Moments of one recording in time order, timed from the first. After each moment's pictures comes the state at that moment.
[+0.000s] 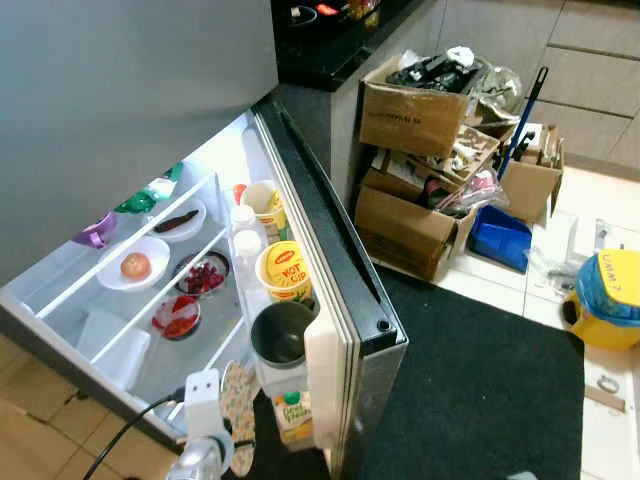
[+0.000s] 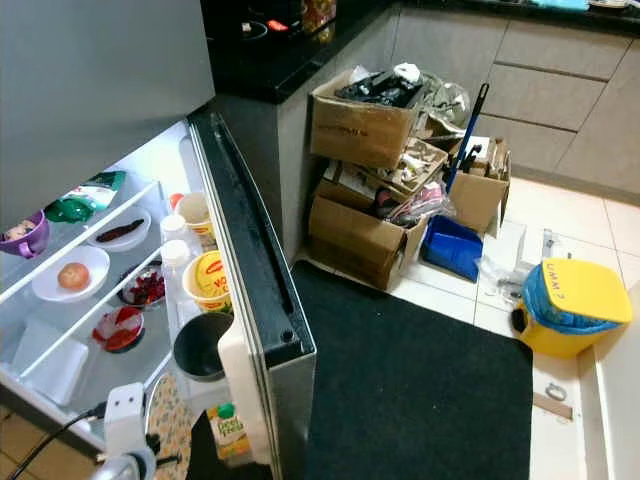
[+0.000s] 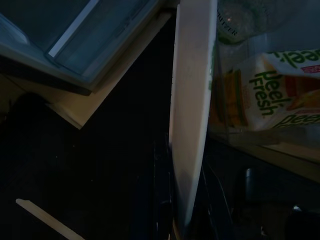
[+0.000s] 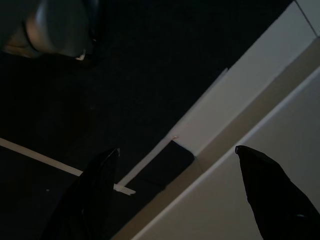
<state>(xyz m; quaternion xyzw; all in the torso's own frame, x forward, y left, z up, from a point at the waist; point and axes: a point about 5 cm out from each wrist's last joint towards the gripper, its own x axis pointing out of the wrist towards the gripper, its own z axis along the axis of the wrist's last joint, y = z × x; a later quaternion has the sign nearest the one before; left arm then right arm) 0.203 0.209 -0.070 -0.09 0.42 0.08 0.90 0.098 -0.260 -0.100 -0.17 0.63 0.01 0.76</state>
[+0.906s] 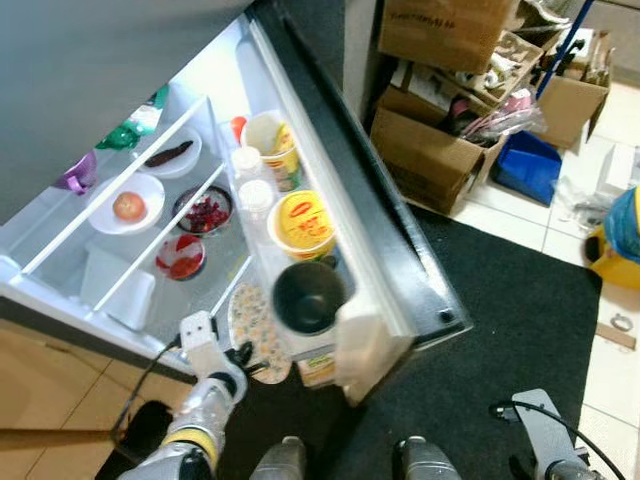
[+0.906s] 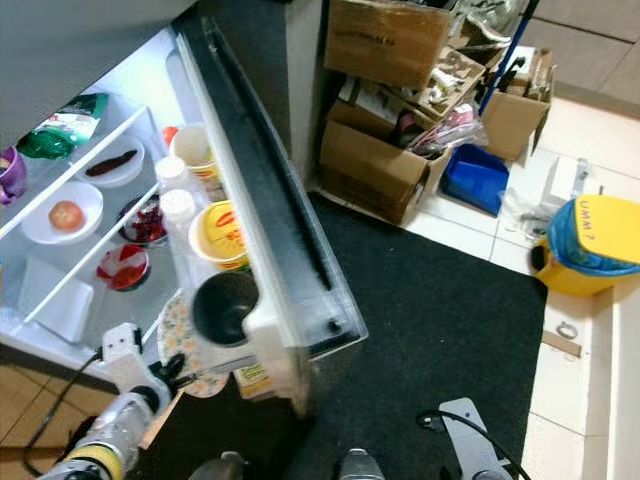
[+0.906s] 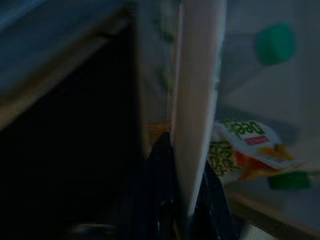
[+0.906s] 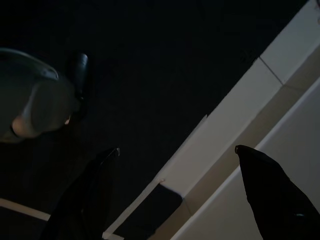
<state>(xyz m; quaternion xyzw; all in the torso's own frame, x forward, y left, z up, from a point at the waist) 0.265 0.159 -0.027 -0.29 0.26 -0.07 0.92 0.179 -0.280 -0.063 -0.17 0.48 -0.04 0.86</state>
